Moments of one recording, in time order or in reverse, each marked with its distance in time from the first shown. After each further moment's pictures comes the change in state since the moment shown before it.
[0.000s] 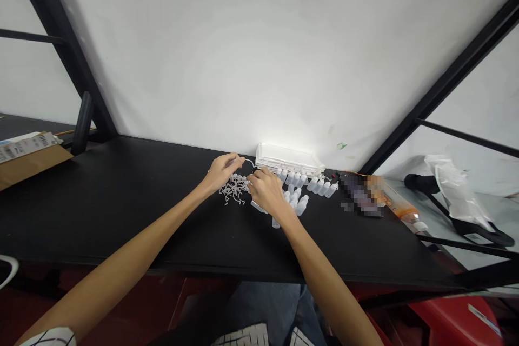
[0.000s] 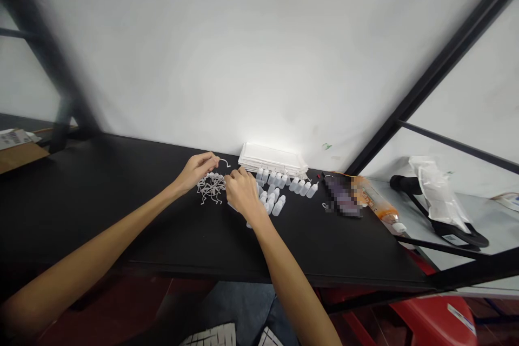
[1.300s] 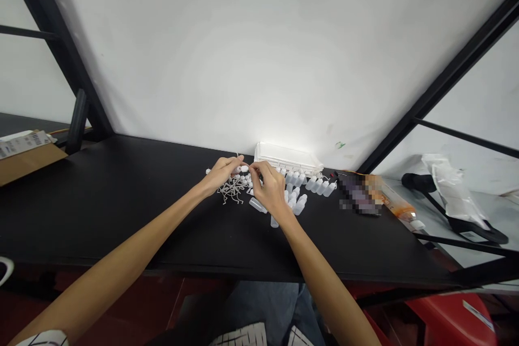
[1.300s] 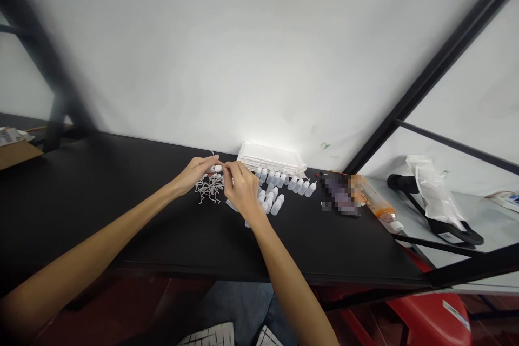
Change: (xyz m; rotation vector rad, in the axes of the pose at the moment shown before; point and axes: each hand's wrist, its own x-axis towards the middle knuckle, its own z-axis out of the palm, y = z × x) left_hand 0.003 0.002 0.007 -0.218 -0.071 -0.137; right_hand -0.002 -0.006 -0.008 0.480 0.476 0.123
